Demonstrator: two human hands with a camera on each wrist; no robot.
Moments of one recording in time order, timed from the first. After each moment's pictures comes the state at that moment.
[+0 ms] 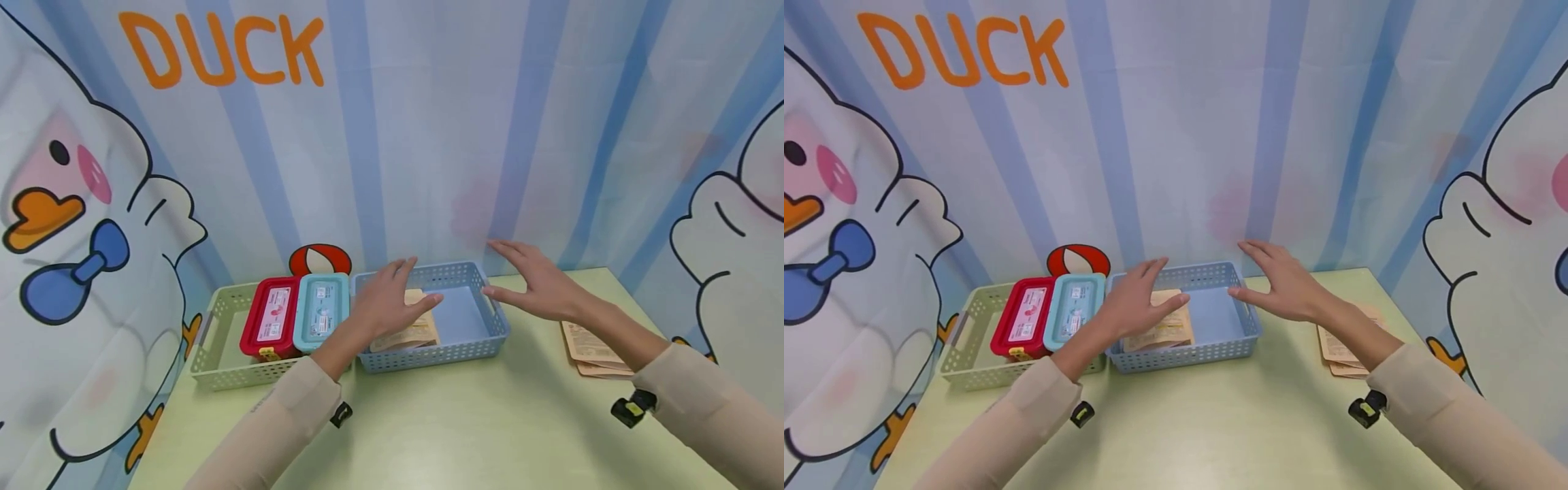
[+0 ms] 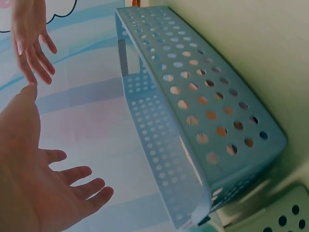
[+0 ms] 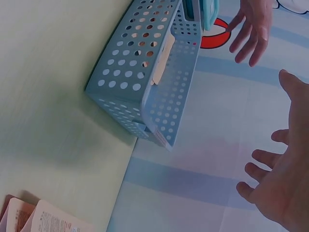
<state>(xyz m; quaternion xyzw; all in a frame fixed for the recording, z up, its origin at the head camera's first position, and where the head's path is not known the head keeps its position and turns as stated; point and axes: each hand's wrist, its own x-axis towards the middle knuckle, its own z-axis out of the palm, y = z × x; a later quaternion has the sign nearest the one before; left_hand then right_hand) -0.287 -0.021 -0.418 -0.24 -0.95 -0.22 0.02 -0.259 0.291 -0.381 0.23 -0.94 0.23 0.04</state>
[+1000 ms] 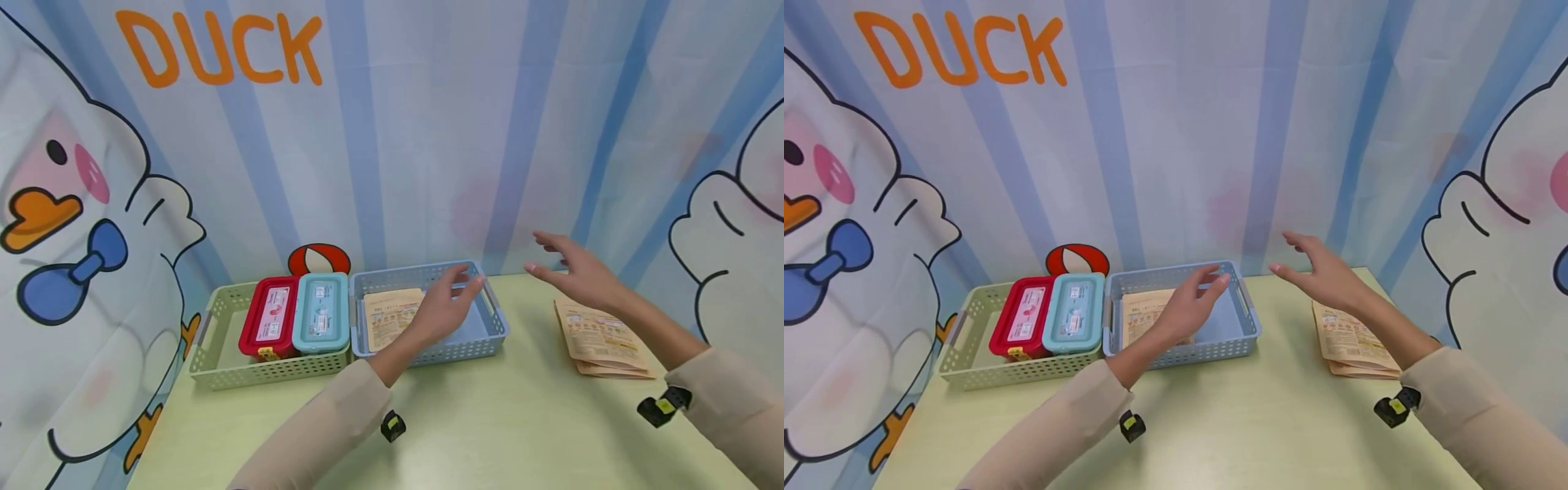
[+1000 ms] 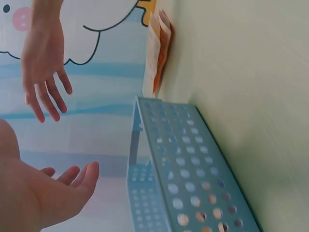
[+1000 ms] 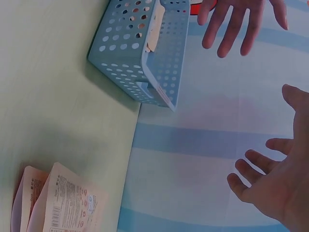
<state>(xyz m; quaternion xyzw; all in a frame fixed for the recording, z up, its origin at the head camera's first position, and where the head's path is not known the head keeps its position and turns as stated) -0.265 0.065 -0.427 -0.20 -0.81 -0.55 -0.08 -0.255 0.343 -0.372 0.17 -0.93 0.32 0.04</state>
